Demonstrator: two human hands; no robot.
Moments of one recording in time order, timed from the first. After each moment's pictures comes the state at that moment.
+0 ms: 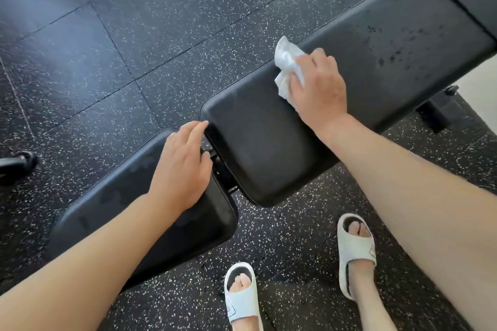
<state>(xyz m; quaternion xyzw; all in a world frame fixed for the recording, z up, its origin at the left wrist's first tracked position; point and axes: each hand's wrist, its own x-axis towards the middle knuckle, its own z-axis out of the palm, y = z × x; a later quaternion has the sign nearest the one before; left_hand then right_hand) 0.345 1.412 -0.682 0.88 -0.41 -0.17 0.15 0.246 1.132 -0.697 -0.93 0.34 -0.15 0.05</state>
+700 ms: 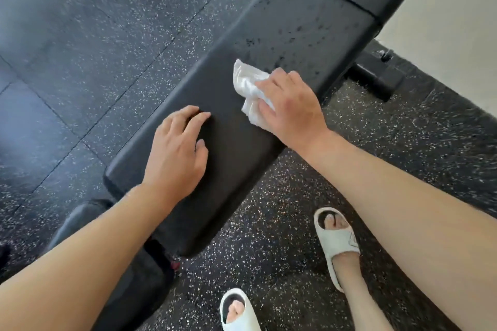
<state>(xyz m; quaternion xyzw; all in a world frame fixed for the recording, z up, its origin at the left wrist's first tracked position) 0.292 1.214 -0.675 0.82 -0.55 -0.13 0.10 0.122 1.036 -0.695 -0.92 0.33 -0.20 0.12</state>
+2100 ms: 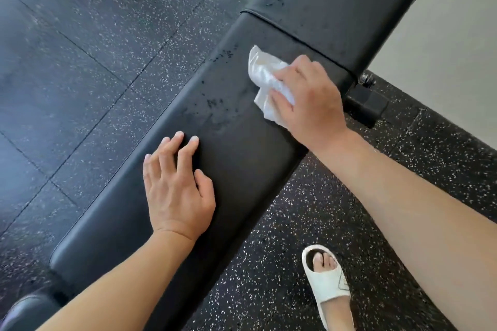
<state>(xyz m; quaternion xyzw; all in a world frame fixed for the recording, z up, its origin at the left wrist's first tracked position) 0.259 1.111 -0.725 0.86 -0.47 -0.04 0.16 0.107 0.889 -0.707 -0.88 0.42 -0.20 0.13</state>
